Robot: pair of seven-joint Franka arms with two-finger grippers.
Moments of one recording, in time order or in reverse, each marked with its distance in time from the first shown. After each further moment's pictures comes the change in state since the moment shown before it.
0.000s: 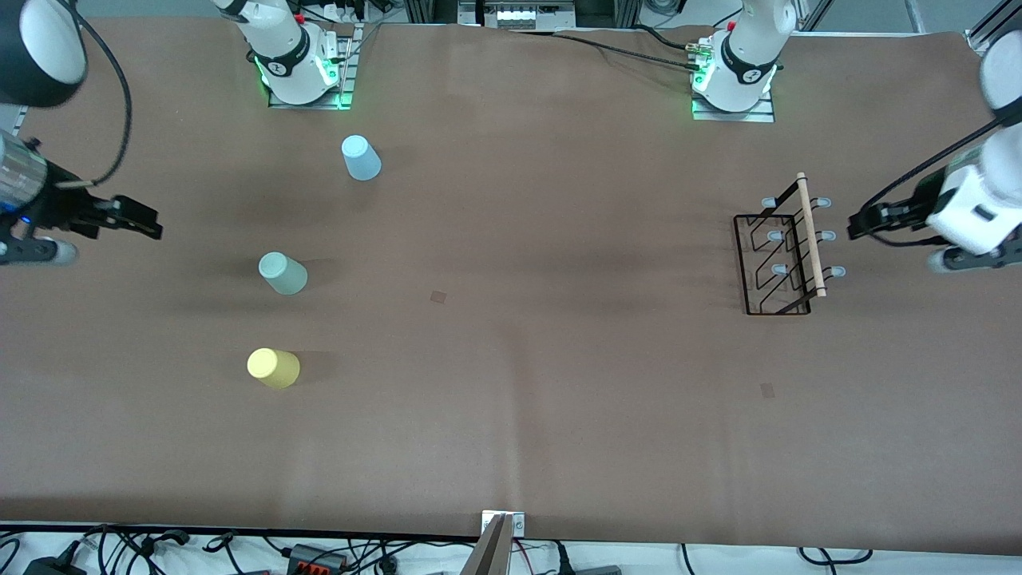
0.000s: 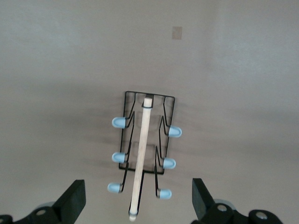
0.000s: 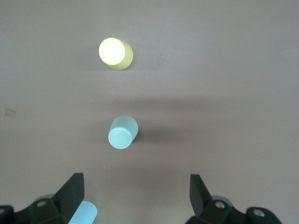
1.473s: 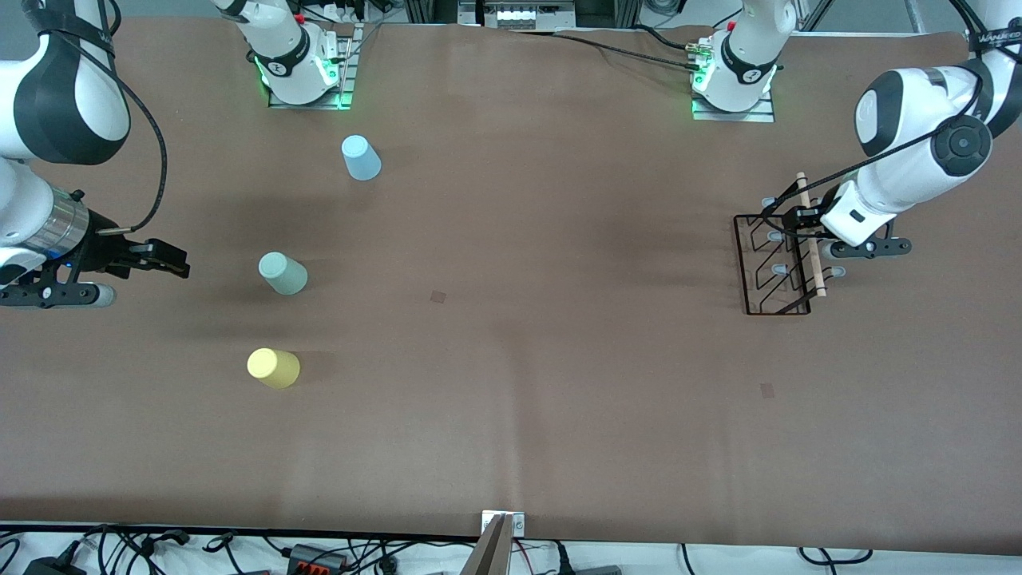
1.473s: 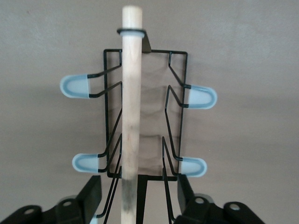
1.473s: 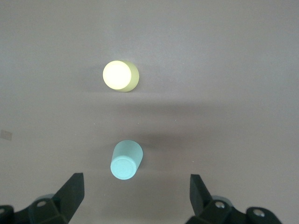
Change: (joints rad) left arm 0.030 -0.089 -0.012 -0.540 0.000 0.428 0.081; right arm 0.017 0.082 -0.003 0.001 0.012 0.140 0.000
